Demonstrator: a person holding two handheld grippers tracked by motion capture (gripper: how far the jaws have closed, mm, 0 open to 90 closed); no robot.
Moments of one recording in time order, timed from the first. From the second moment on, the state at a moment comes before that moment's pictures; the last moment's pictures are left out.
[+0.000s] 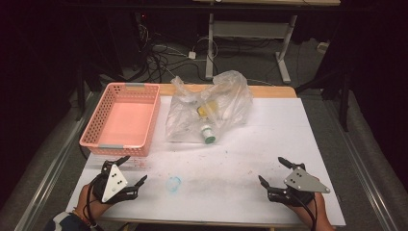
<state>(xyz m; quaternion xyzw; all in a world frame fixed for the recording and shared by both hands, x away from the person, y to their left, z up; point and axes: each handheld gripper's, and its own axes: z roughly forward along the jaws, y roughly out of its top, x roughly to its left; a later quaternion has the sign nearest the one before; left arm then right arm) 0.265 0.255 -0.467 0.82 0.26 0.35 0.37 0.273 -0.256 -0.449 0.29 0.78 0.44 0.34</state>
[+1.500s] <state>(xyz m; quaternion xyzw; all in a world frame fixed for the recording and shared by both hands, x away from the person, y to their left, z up) 0.258 0.262 -0.474 0.83 0.26 0.34 0.36 0.259 -0.256 -0.461 0.28 0.79 0.42 0.34</state>
